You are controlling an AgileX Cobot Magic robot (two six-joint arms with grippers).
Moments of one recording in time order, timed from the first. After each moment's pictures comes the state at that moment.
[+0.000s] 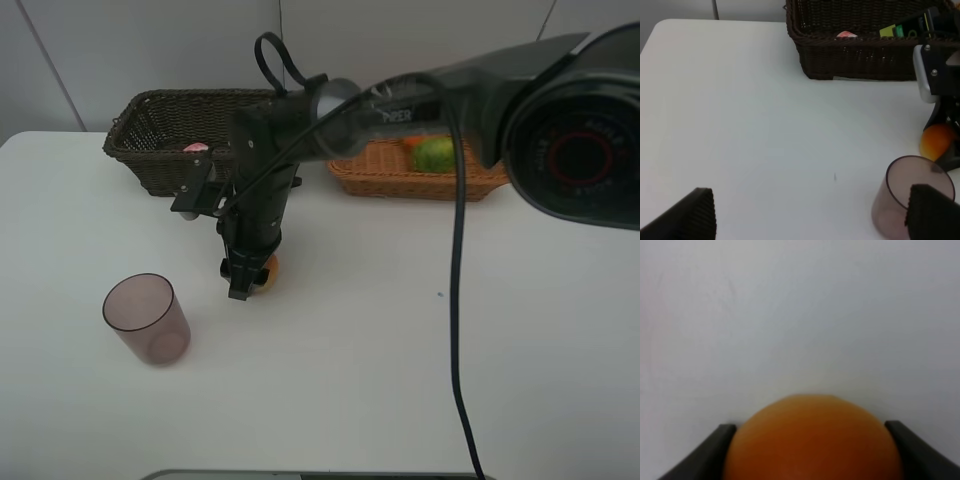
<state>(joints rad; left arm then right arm) -0.03 -0.01 -0.50 -0.02 1.07 -0.05 0.84 2.38 -1.77 0.04 0.84 -0.64</state>
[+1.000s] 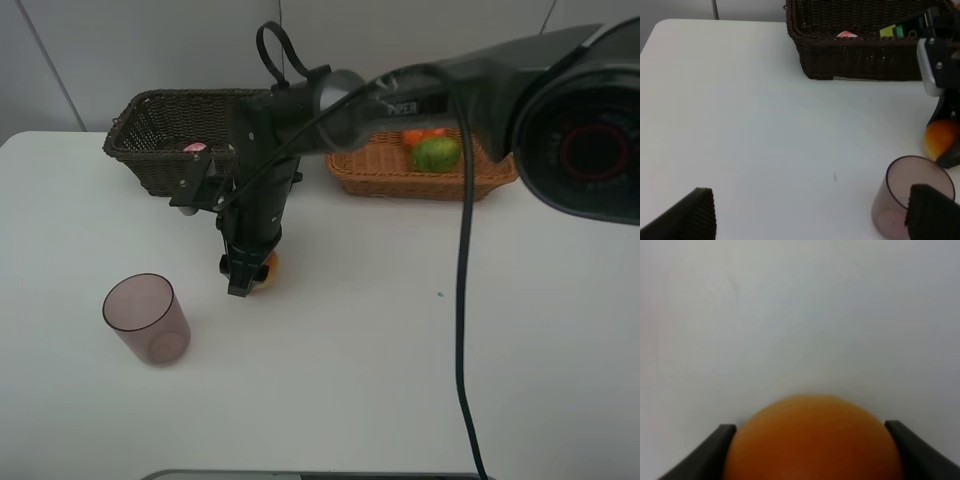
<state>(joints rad) -0.03 -0.01 -0.50 -0.02 1.07 -0.05 0.84 2.34 -1.77 0.05 0.87 -0.64</state>
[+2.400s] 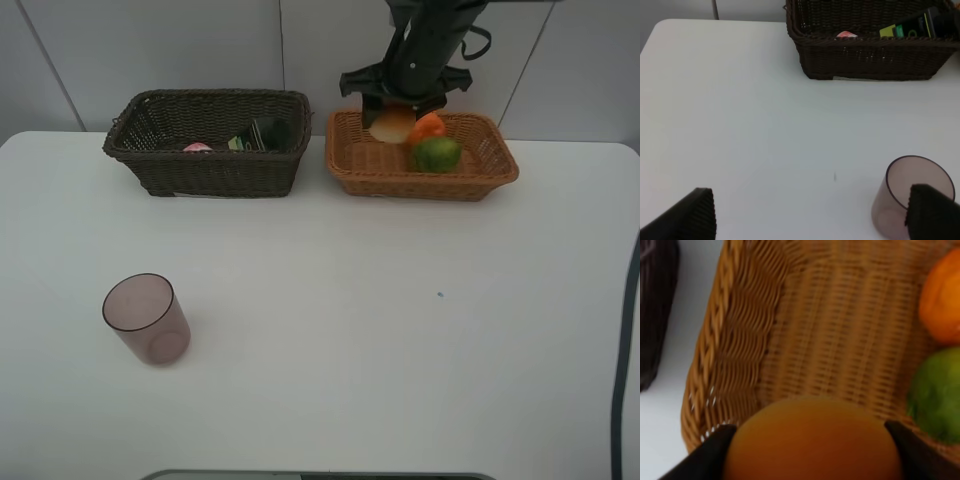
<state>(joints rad) -0.03 -0.01 -0.50 -0.02 1.07 -0.05 0.41 2.11 -1.77 -0.15 0.84 0.32</state>
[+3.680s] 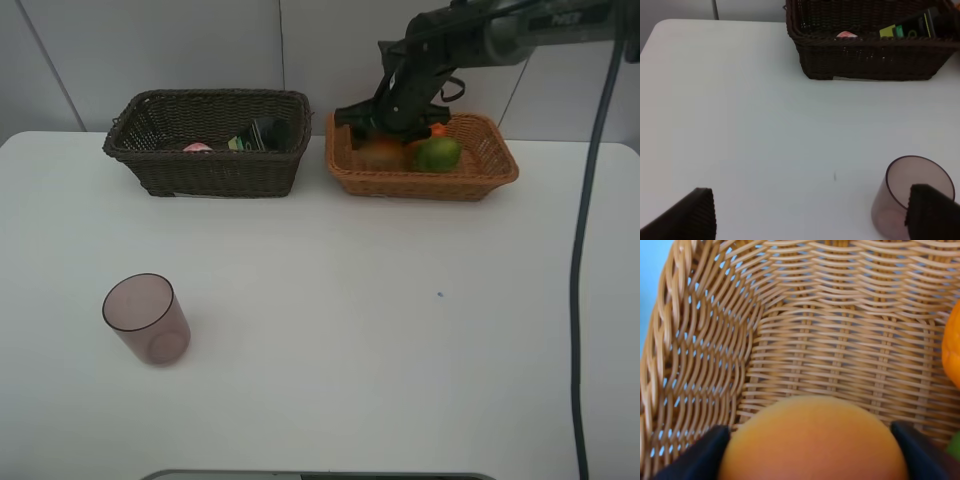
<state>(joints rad) -0.03 -0.01 -0.50 -0.02 1.07 -0.05 0.39 2.27 -1.77 -0.19 0.64 0.37</state>
